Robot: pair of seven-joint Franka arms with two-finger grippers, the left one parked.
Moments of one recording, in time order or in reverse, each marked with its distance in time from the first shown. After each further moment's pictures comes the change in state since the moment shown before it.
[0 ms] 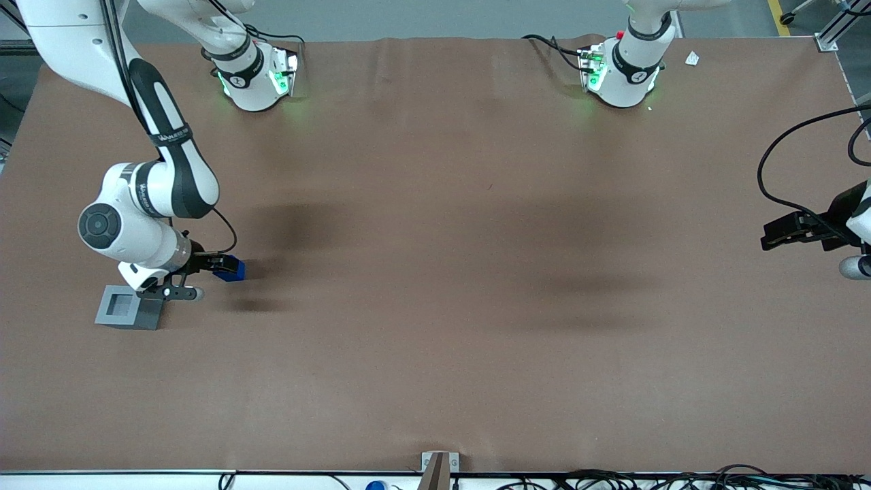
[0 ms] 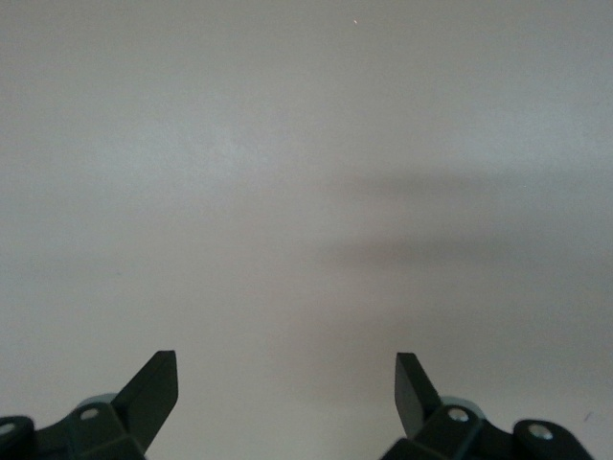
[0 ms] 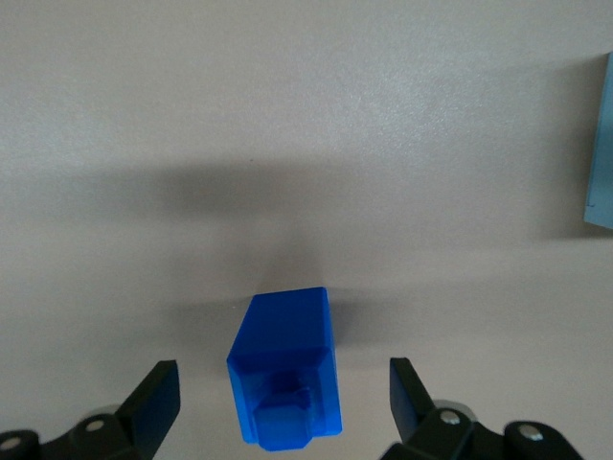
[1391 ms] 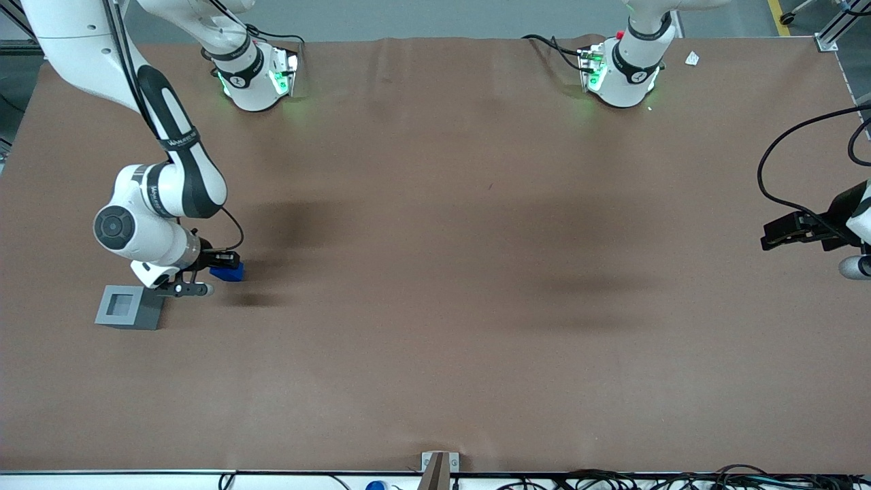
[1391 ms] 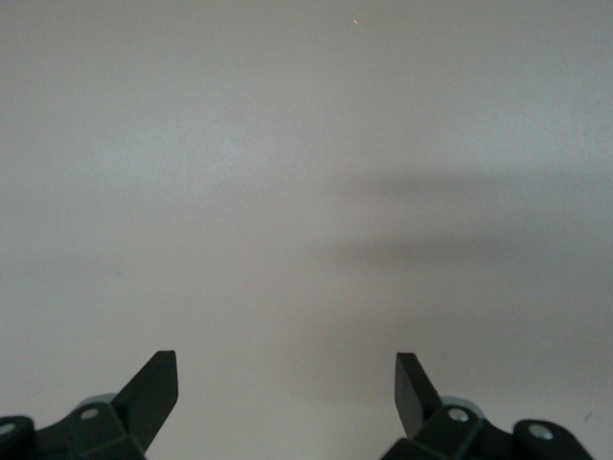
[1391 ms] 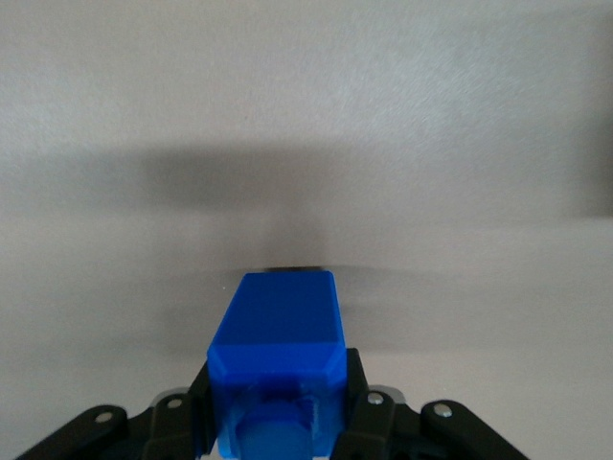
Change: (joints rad) arm 0.001 0.012 -0.003 -0.015 -0.001 -0.009 -0.016
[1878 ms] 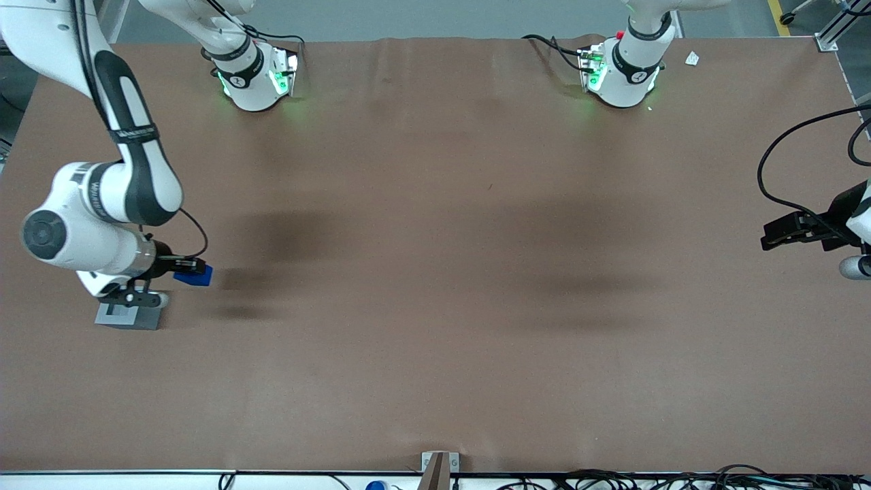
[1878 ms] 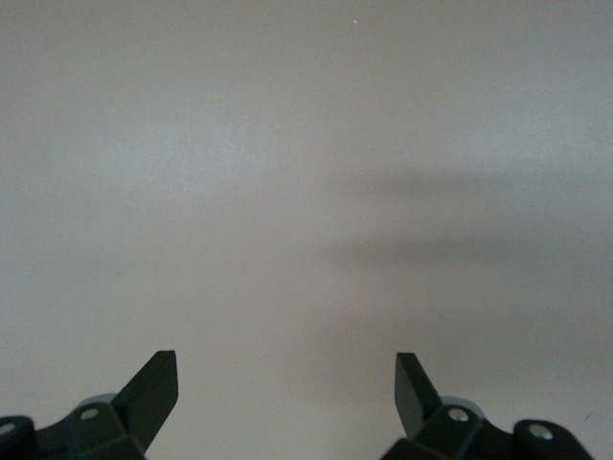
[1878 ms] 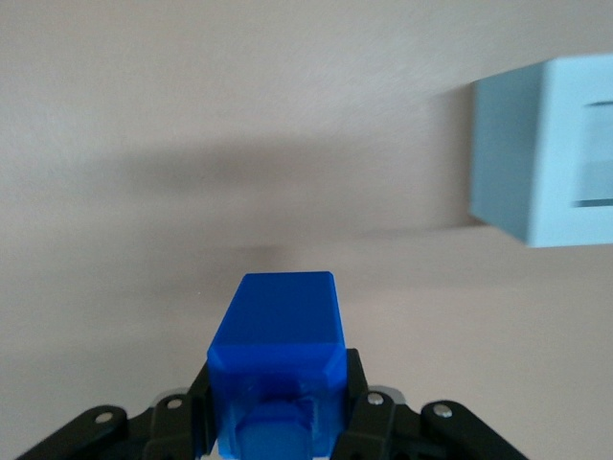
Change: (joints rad) arm -0.076 -0.034 -0.008 0.199 0.000 -0.256 -0.003
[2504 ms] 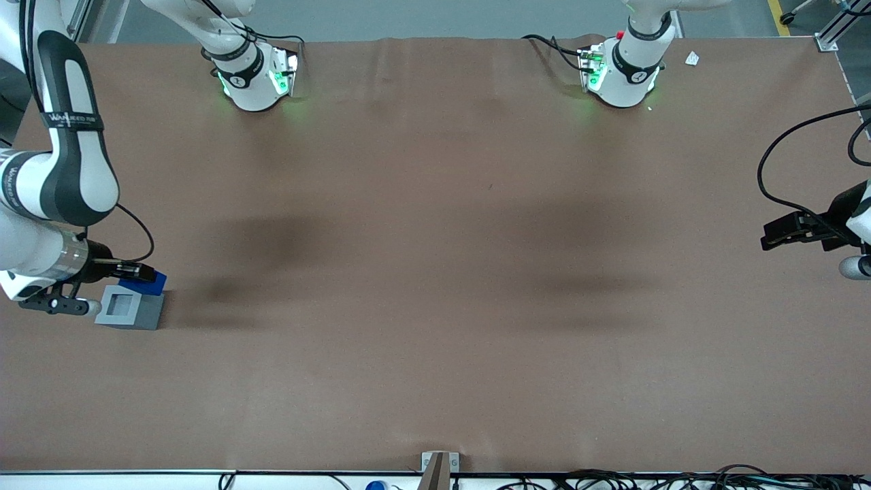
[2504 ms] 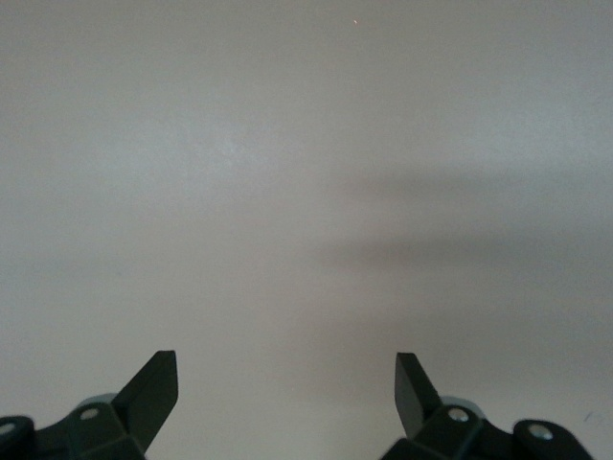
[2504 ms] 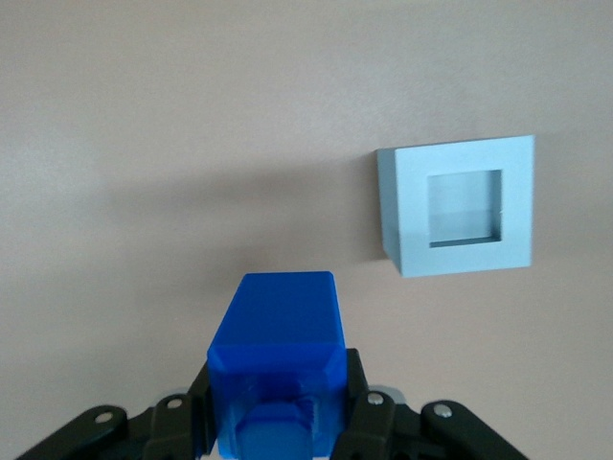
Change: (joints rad) arm -0.084 -0.011 -0.002 0.127 0.000 -0.072 -0.053
